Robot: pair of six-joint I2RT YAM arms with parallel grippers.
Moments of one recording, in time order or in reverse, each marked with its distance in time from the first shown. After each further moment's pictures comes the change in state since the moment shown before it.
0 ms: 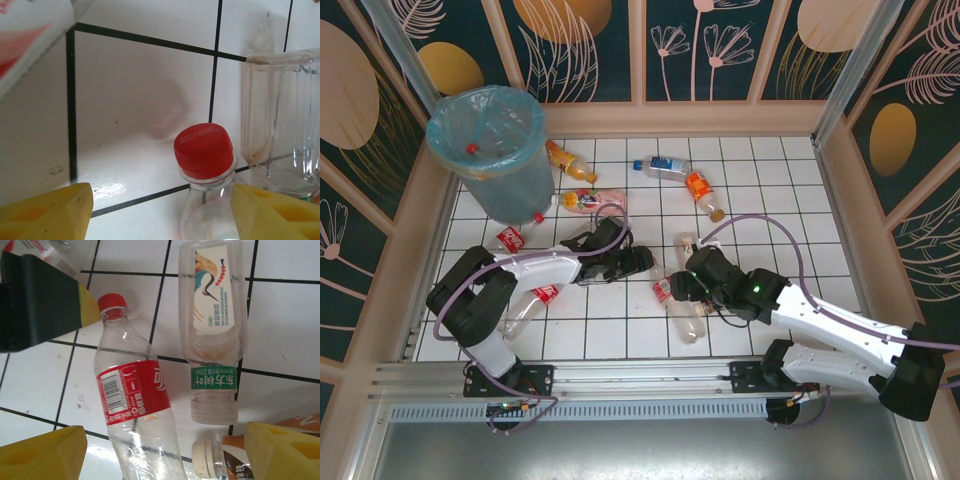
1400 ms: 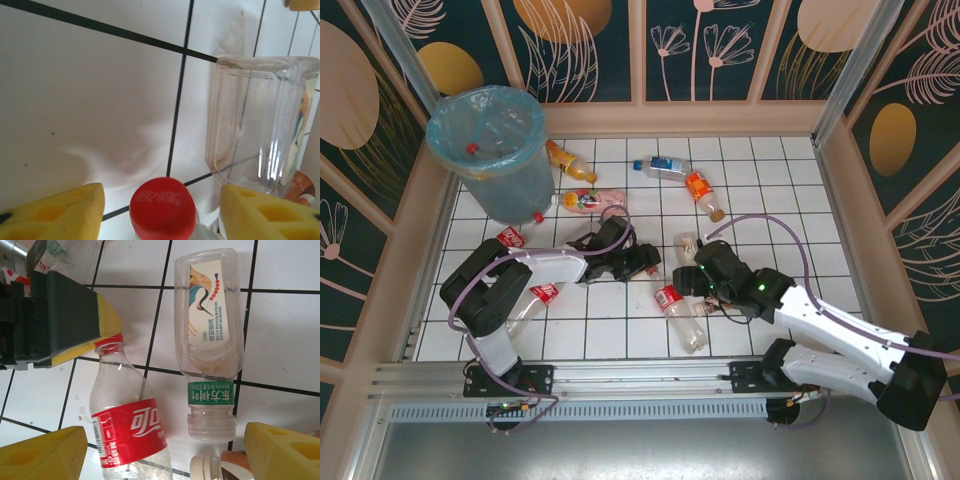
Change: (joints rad) left arm 0.002 0.070 -0.002 0.156 0.109 -0.121; right arm -0.084 -0.019 -0.035 0.077 -0.073 -0.057
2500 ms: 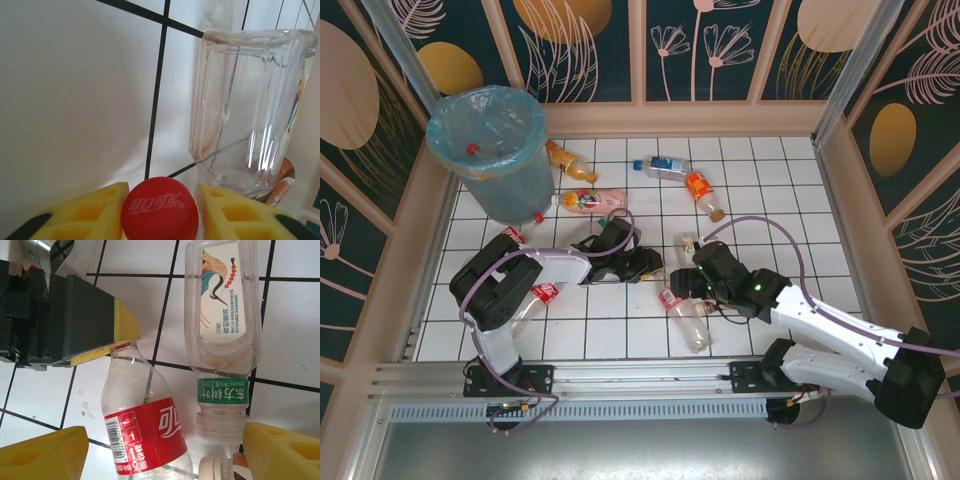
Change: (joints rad) left arm -0.002 0.067 -0.011 0.126 0.116 -0.044; right arm -0.008 0.015 -0.029 0.045 -0.042 -0.002
